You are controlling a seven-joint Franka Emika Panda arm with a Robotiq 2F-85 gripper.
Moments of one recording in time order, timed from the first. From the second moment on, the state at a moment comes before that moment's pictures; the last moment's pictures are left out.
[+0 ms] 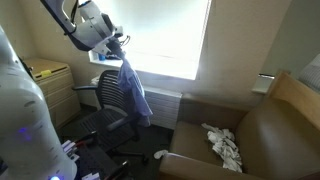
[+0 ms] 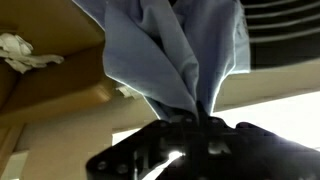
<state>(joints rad) 0.00 -0.10 0.48 -2.45 -0.74 2.90 1.13</state>
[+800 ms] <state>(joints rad) 0.49 -0.59 0.32 -2.48 -0.11 3.09 0.65</state>
